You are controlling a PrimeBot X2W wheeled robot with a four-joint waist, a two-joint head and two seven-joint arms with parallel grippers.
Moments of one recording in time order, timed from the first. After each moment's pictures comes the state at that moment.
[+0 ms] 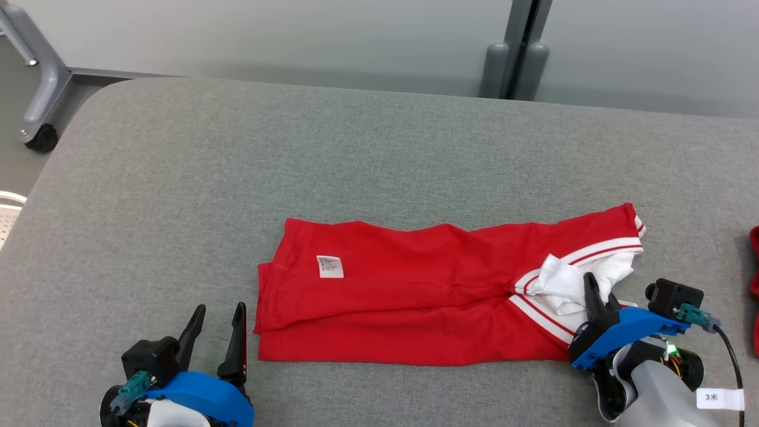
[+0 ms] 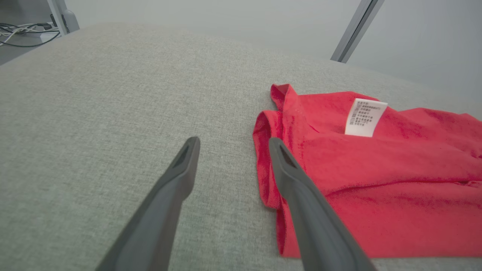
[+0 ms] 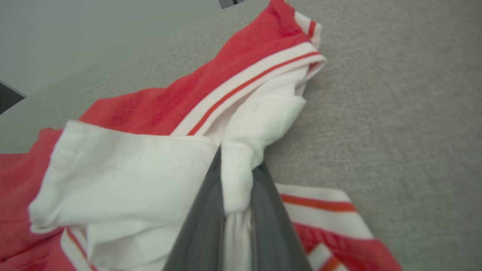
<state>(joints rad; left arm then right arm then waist) -0.18 0.18 -0.23 0.57 -0.44 -0.13 -0.26 -0.51 -0.06 -0.04 1.06 0.38 0.13 -0.27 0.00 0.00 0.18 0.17</state>
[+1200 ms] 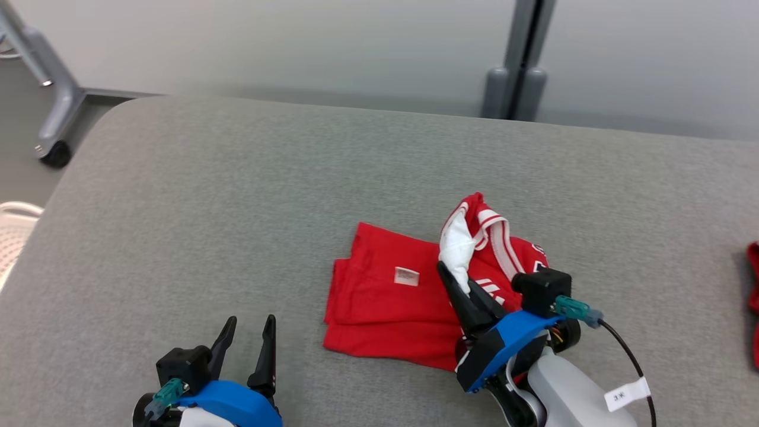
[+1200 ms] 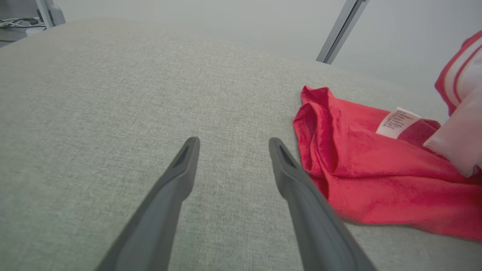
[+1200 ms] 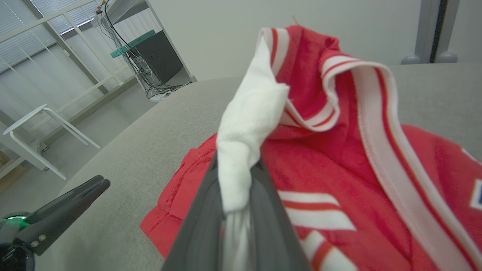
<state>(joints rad) -0.16 0.12 -0.25 0.60 -0.42 -0.13 -0.26 -0.43 -0.05 0.51 0.64 0.56 0.13 -0.26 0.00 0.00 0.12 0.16</state>
